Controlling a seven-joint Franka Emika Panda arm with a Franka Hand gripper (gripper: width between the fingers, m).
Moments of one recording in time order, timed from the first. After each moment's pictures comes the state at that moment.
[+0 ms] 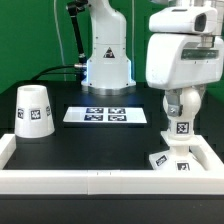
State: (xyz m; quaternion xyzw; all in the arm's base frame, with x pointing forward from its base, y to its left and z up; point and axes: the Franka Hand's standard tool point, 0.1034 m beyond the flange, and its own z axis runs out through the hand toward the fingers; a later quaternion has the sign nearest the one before) arm 0.603 0.103 0.108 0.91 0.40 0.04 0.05
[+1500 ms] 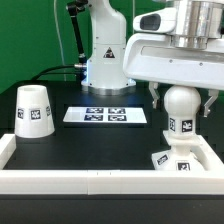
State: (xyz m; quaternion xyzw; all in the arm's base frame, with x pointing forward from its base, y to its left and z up) arm 0.598 0.096 0.107 0.98 -0.22 0.04 0.02
